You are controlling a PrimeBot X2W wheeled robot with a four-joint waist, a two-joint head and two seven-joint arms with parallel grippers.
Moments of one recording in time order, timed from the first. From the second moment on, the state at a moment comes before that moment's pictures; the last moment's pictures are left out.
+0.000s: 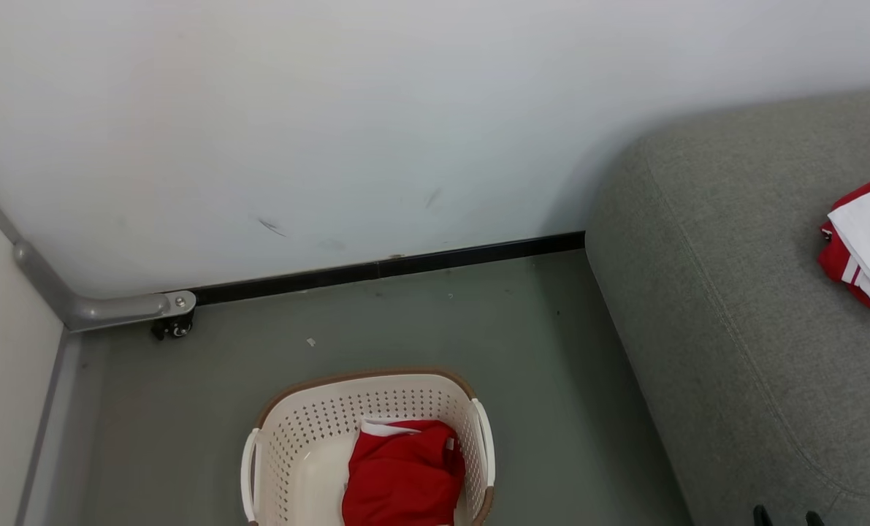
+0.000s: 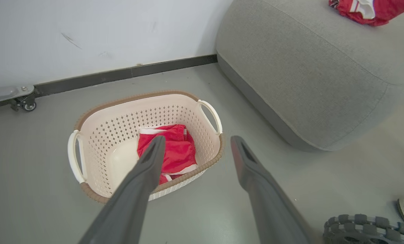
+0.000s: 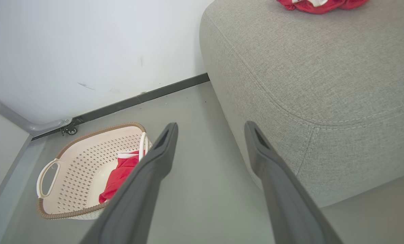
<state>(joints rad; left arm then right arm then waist) 0.10 0.05 -0.35 0.40 -0.27 -0.13 -0.26 0.32 -0.03 -0.17 0.13 0.19 0.12 -0.26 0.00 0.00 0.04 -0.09</state>
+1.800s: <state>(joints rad) -0.60 0.20 -0.37 0.83 -0.14 -0.13 -0.09 0.13 -0.03 0.06 -0.08 0.30 0.12 -0.26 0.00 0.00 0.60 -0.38</state>
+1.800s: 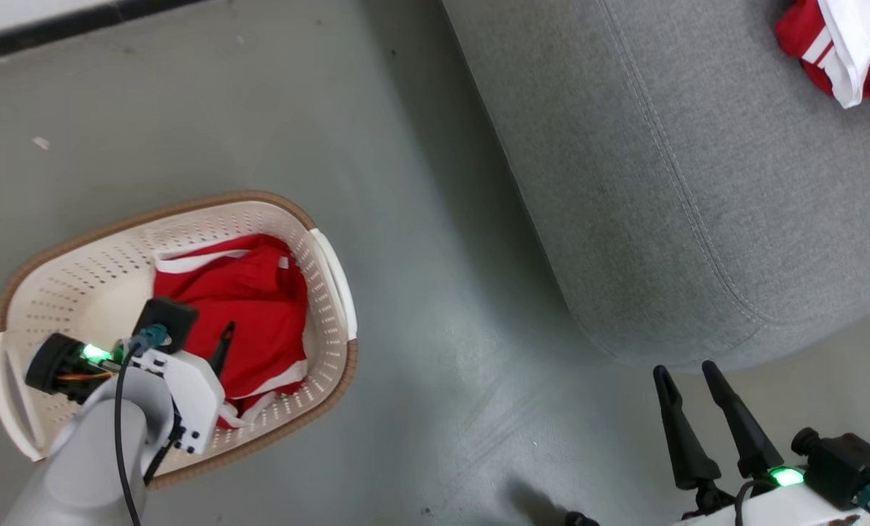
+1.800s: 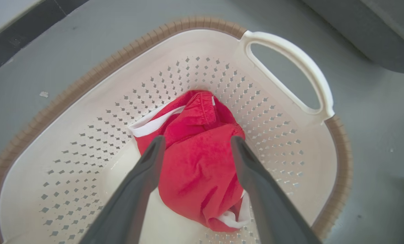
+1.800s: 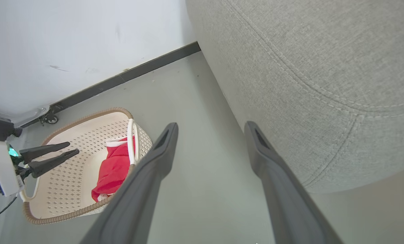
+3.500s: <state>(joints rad) -0.91 0.29 -0.58 1.13 -0.02 -0.13 0.29 -0.09 -0.03 0.17 -0.05 0.46 0.12 -0.26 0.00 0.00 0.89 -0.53</state>
